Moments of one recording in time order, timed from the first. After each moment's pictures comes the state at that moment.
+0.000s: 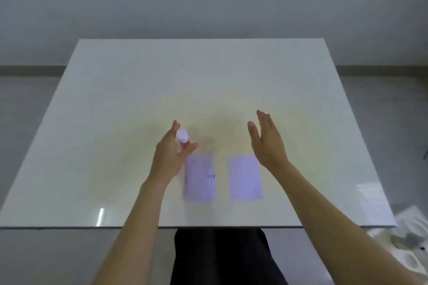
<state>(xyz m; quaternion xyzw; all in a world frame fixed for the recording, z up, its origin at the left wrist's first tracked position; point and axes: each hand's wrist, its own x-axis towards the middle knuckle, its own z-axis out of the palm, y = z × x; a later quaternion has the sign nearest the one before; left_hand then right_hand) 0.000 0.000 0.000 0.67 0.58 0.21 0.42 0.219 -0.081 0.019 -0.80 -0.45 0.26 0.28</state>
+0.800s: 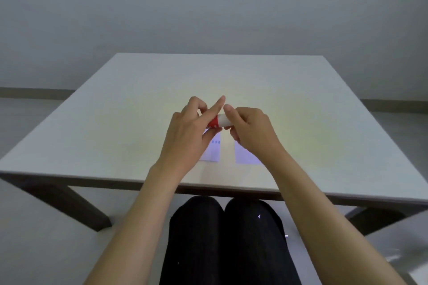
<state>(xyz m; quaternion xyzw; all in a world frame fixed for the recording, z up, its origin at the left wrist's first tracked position) -0.005 -0.107 0.009 0.88 0.36 0.31 0.02 0.139 -0.157 0.026 -0.65 -0.54 0.27 0.45</state>
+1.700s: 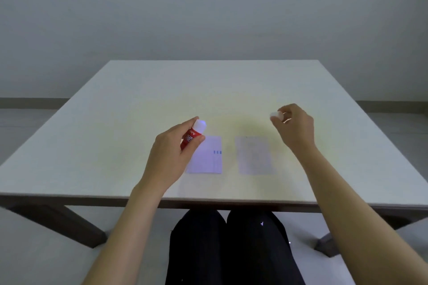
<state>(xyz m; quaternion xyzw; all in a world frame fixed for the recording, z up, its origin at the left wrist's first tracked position) -0.033 -0.088 -0.011 0.80 0.41 0.38 0.23 0.236 -0.127 -0.023 -0.80 -0.40 0.08 0.45</state>
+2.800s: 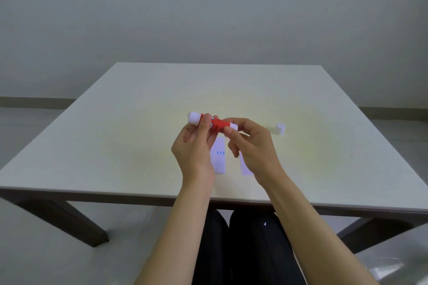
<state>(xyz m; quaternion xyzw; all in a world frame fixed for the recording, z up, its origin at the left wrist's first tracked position) 0.025 -0.124 0.006 0.26 0.33 0.65 0.64 0.126 -0.156 0.005 -0.54 -0.46 0.36 0.61</state>
